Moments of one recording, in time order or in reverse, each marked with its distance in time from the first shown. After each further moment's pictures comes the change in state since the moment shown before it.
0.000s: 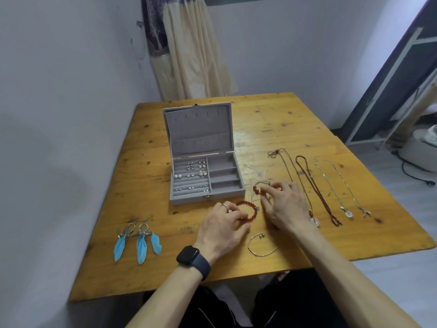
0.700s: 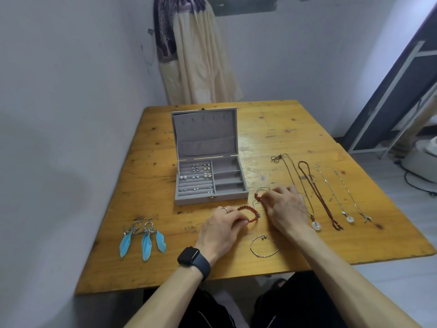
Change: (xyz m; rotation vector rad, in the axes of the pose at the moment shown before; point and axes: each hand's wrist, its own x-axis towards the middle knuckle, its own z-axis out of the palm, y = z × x) left_hand -0.007 -0.003 -0.005 -0.109 0.050 -0.041; right_hand 0.000 -0.004 0.004 -0.029 0.088 -0.048
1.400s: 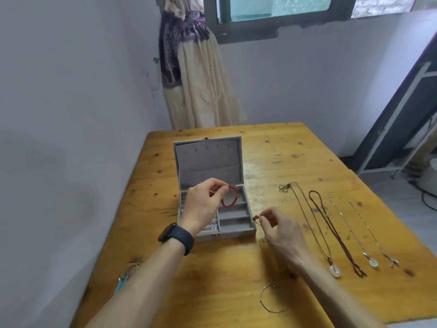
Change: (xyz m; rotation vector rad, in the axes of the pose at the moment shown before) left_hand 0.116 -0.021 -0.084 -0.260 0.208 -0.133; right_hand 0.033 -0.018 0.003 0.618 0.009 0.006
